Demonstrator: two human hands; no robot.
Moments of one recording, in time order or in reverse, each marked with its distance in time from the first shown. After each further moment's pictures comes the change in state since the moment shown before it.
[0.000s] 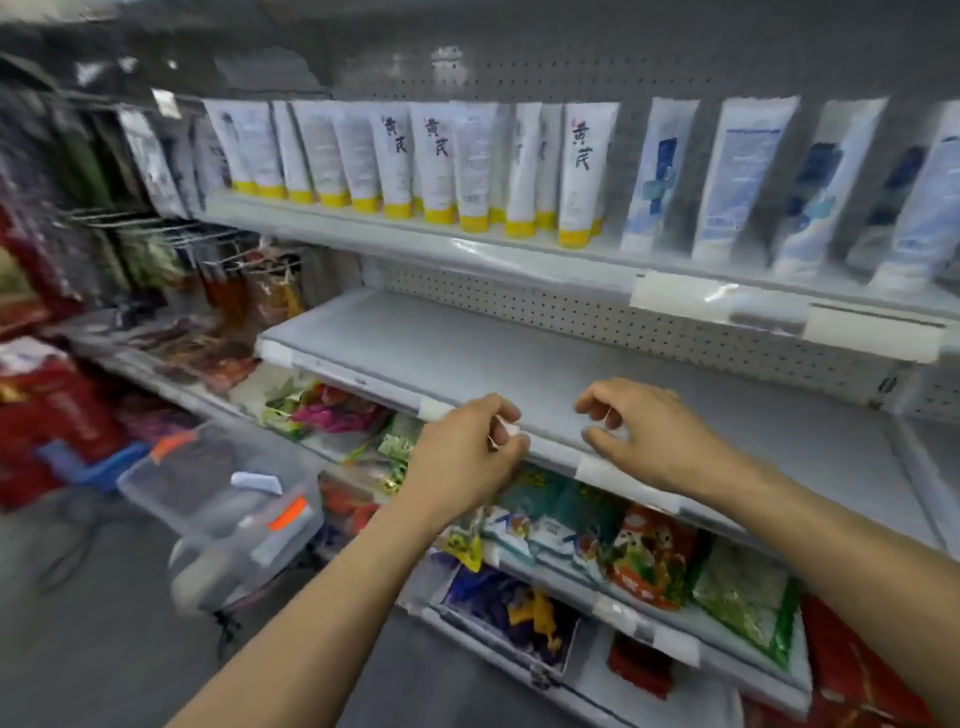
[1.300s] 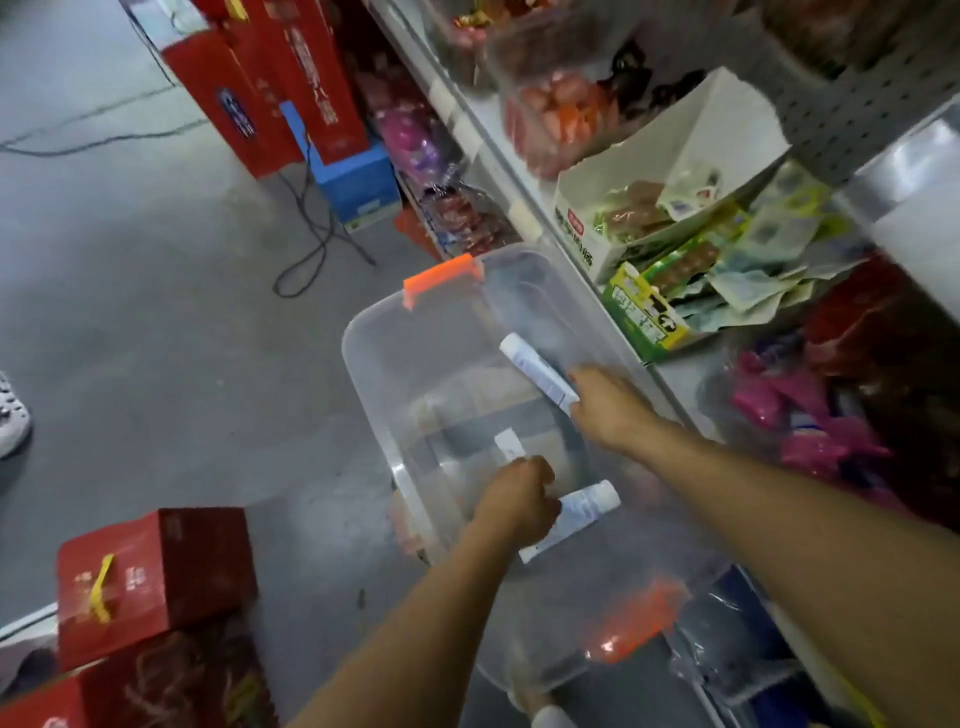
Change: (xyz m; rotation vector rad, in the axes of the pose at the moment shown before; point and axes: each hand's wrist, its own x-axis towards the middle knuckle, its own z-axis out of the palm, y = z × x) left_hand 0.090 -0.753 0.052 -0.215 -0.441 -1.068; right_hand 0.545 -0.360 0.674 0.052 -0.801 -0.218
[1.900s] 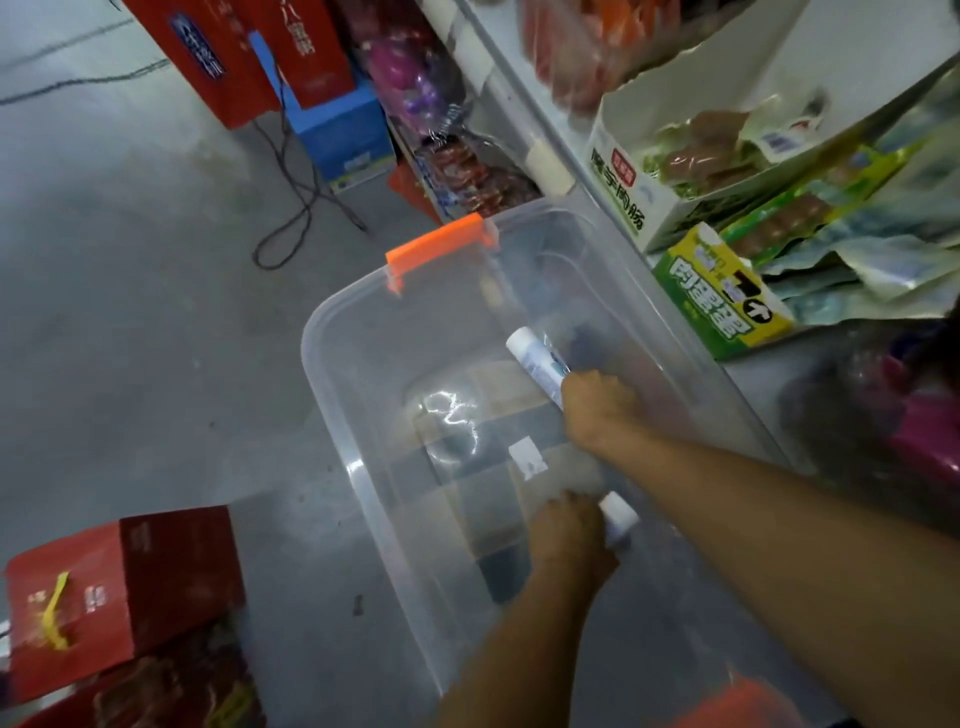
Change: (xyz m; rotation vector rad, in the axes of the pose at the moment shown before) left_hand 0.080 -0.012 0.071 0.186 -0.033 0.019; right_hand 0.082 -0.012 0.069 -0.267 -0.105 0.173
